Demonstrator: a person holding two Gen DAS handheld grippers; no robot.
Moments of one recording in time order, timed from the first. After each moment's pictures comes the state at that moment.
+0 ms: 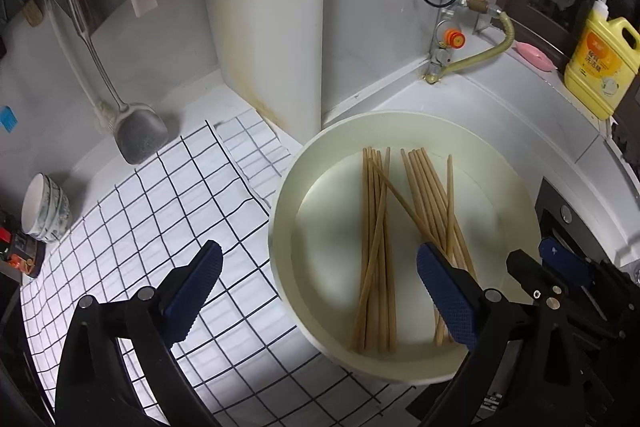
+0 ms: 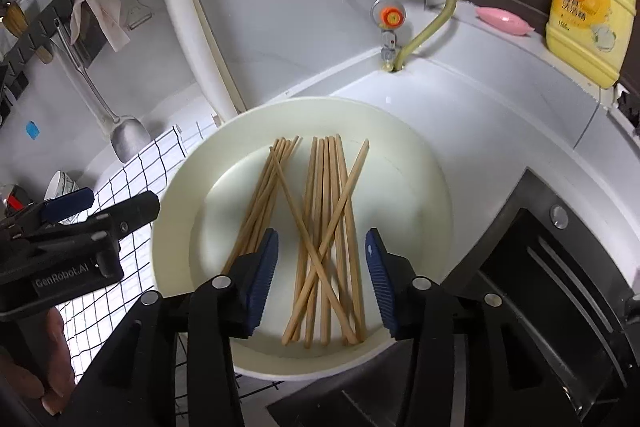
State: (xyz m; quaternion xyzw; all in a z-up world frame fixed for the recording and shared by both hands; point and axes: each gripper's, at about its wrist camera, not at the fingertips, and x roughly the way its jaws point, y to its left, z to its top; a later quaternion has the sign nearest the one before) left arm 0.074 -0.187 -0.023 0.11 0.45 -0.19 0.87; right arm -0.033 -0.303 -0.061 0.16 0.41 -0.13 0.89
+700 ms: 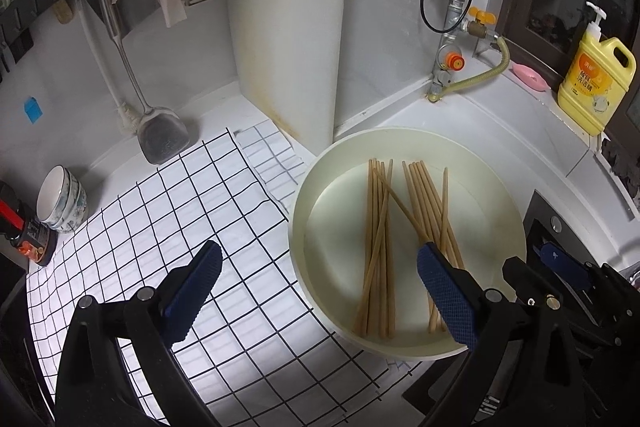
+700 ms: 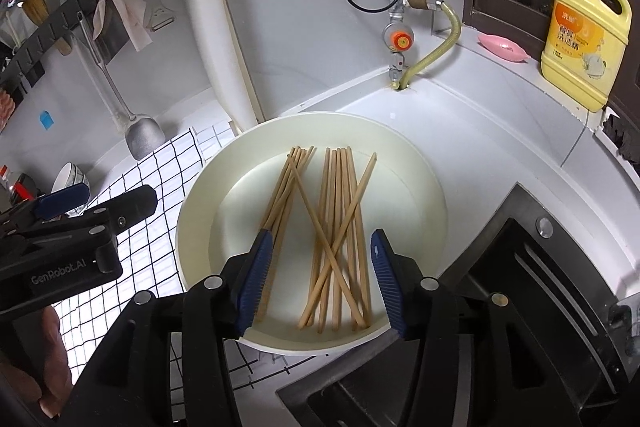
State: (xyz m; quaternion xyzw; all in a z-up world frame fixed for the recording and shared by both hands) left arm 0.052 -0.165 0.003 0.09 0.43 -0.18 0.88; right arm -0.050 -0.278 -0.035 0.13 0.40 -0.13 0.90
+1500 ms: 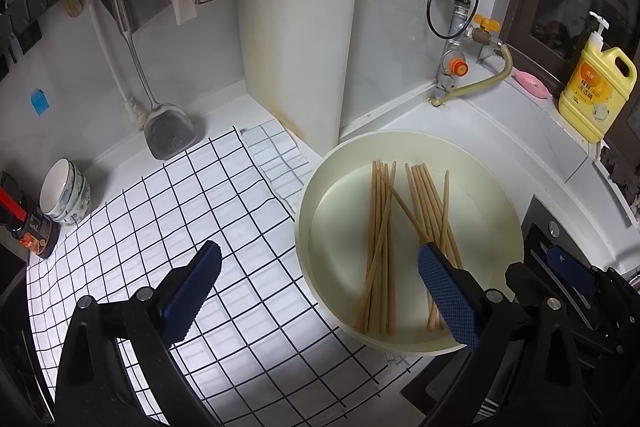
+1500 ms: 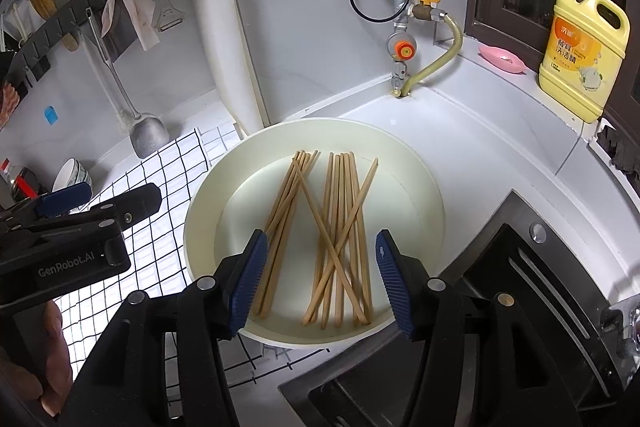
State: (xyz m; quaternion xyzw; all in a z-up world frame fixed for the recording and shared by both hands) left arm 0.050 -0.157 0.008 0.08 0.43 -0.18 0.88; right arm -0.055 -0.266 -0.025 0.12 0.40 -0.13 0.90
